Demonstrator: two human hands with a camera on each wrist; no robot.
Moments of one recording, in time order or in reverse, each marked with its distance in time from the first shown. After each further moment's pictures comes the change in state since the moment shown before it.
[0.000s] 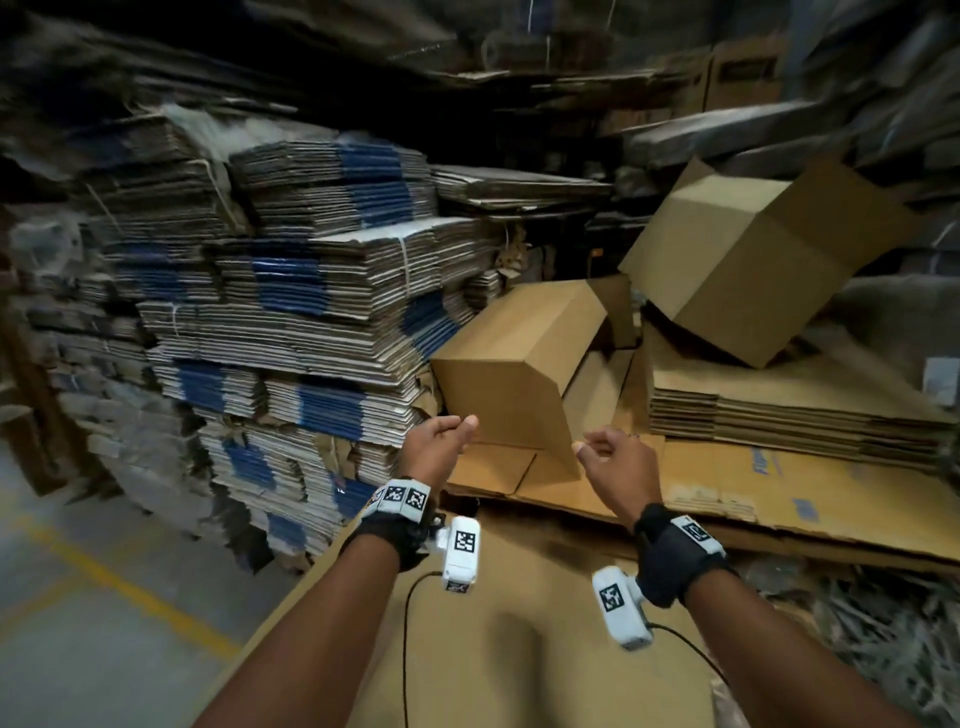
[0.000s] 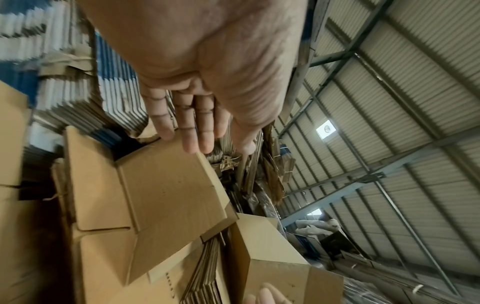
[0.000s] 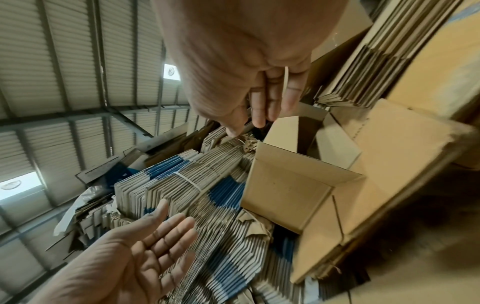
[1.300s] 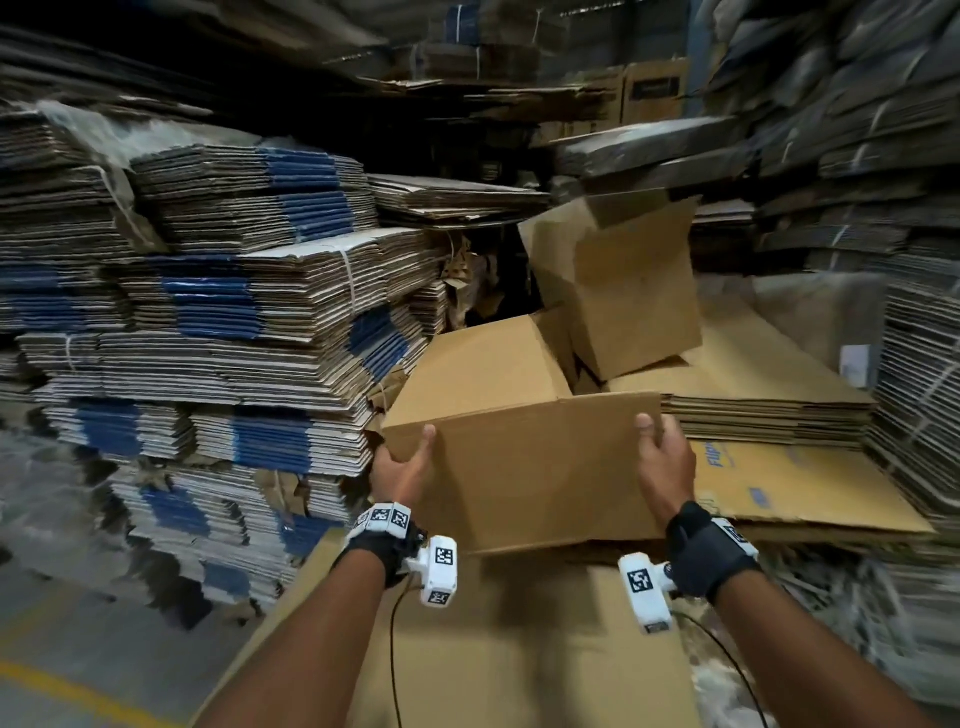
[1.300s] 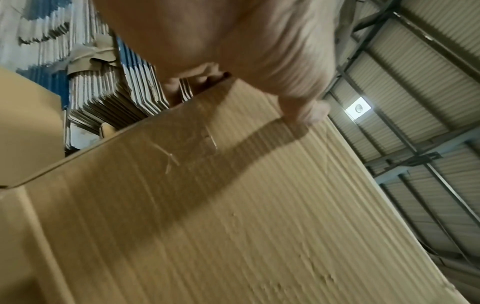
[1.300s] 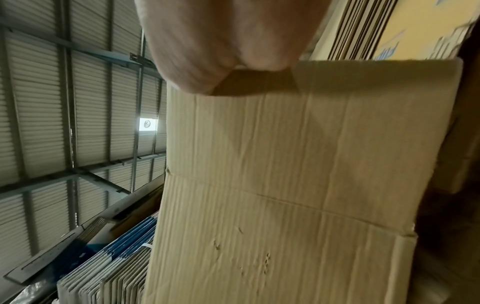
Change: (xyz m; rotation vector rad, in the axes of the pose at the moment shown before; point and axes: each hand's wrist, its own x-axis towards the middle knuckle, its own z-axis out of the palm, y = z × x) left_hand 0.045 -0.025 0.018 -0.065 0.131 -0.071; right_hand 0.026 0.029 -0.045 0.304 0.312 0.138
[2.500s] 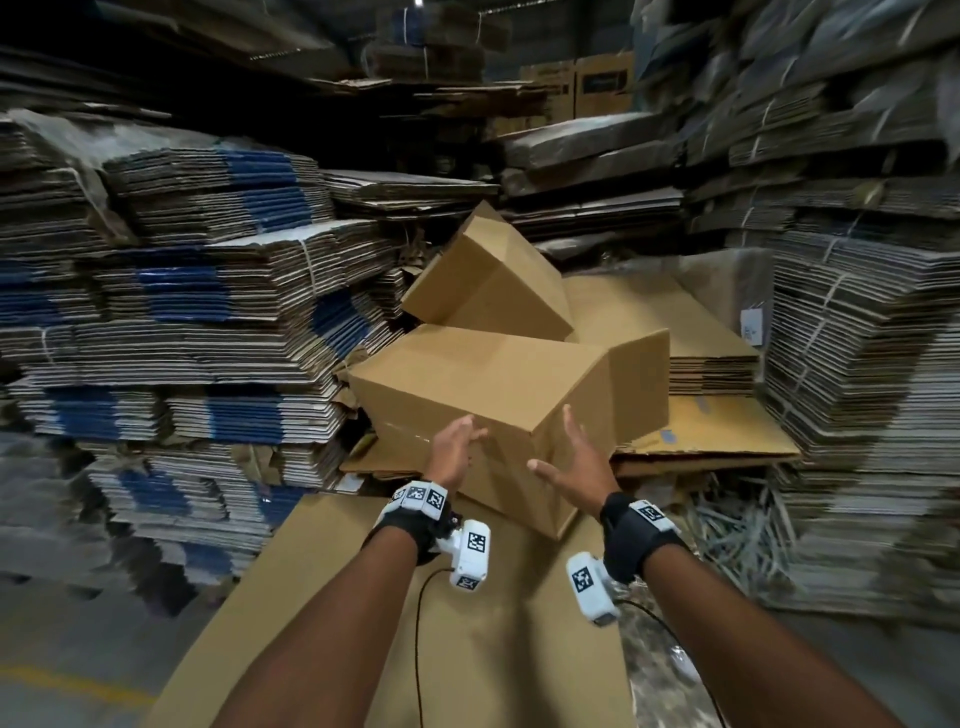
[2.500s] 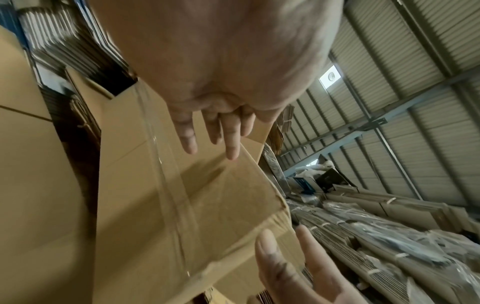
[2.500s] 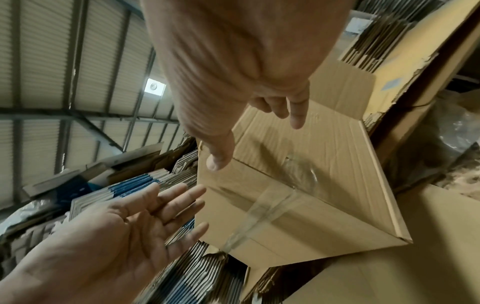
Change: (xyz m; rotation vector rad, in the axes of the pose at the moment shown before) left_hand -0.153 0.018 0.064 0.031 -0.520 0.126; right_hand -0.097 0.015 -0.066 -0.412 -0.477 -0.036
